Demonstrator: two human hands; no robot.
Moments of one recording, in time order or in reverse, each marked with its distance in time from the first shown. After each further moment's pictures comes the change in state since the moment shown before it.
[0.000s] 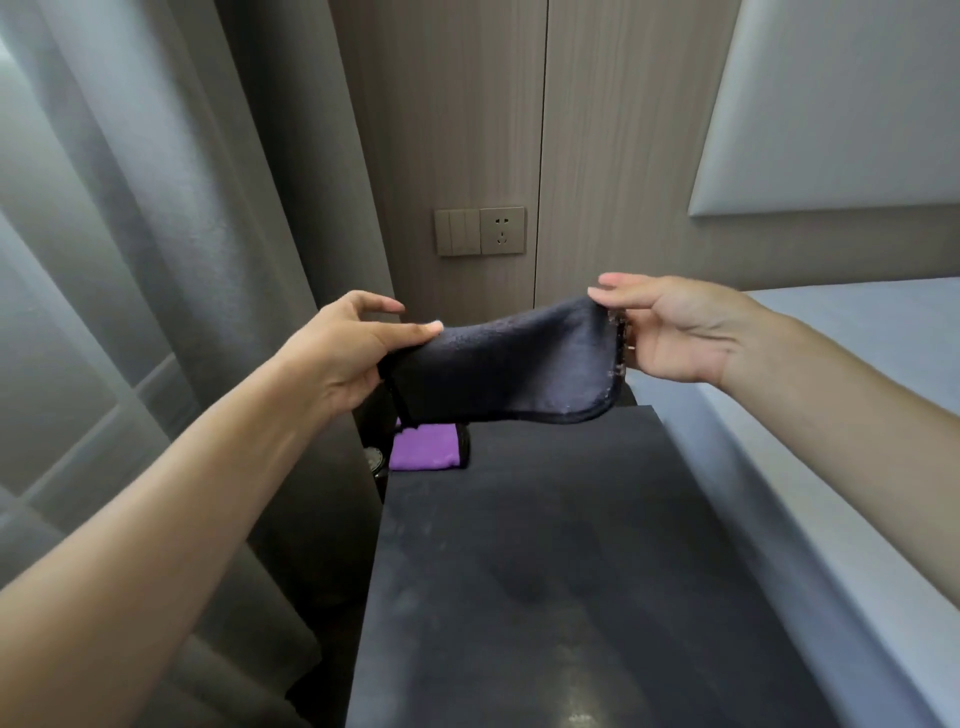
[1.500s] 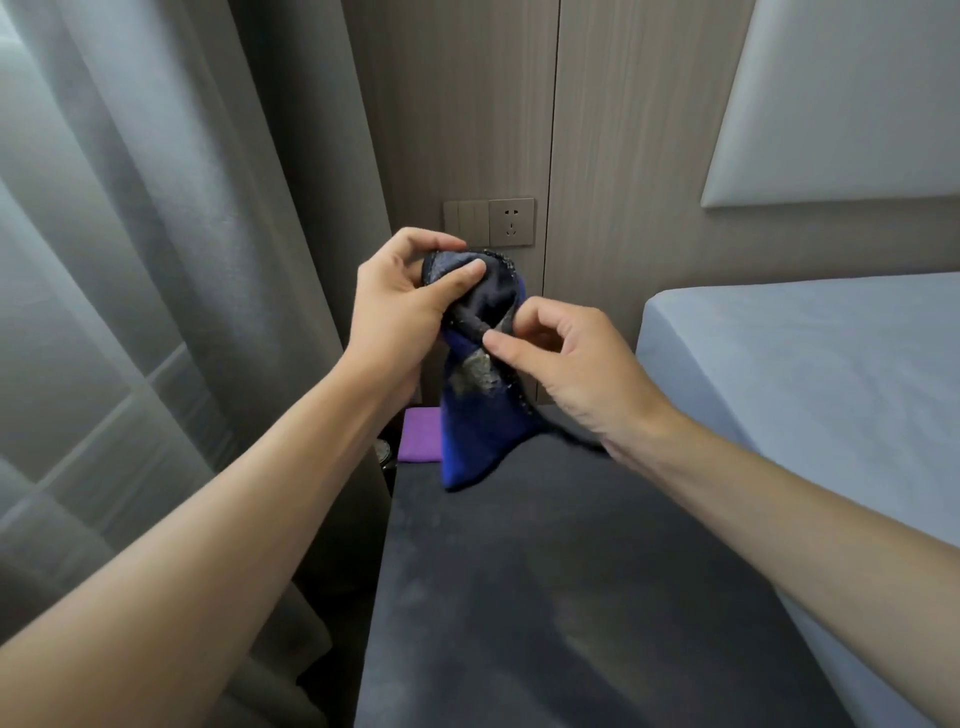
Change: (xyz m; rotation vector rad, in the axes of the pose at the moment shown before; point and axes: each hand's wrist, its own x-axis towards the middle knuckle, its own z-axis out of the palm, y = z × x) left_hand 0.003 -0.010 0.033 0.011 -0.008 0.559; right_hand -0.022 0.069 0.065 -0.608 -0.090 -0.669
